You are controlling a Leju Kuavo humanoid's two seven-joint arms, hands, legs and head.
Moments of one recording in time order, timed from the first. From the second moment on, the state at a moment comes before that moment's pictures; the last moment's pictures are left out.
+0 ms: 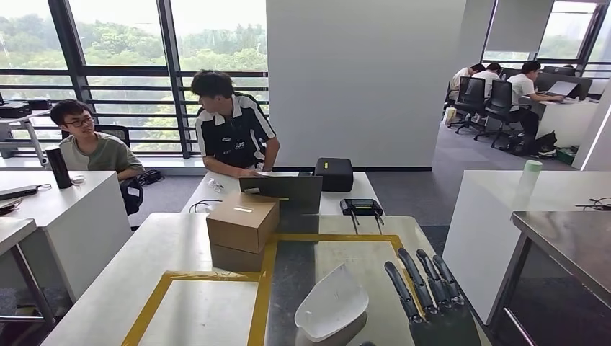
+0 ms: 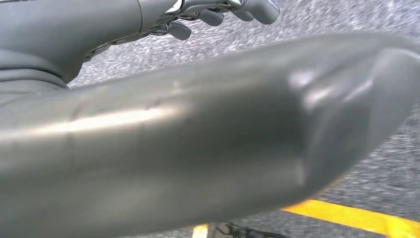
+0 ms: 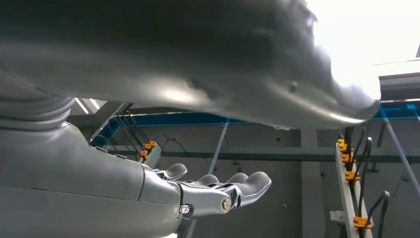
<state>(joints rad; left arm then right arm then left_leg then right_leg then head) -0.07 -0.17 0.73 -0.19 -0.85 0.46 -0.19 -0.26 -0.36 0.52 -1.66 1.45 -0.43 -0.08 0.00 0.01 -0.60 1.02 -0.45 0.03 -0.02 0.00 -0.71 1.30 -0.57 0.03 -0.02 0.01</state>
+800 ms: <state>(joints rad) -0.07 -0.17 0.74 -0.19 -0.83 0.48 -0.21 -0.32 -0.25 0.54 -1.64 1.46 -0.43 -0.14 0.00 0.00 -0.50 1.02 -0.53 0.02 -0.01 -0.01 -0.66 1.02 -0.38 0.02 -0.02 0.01</state>
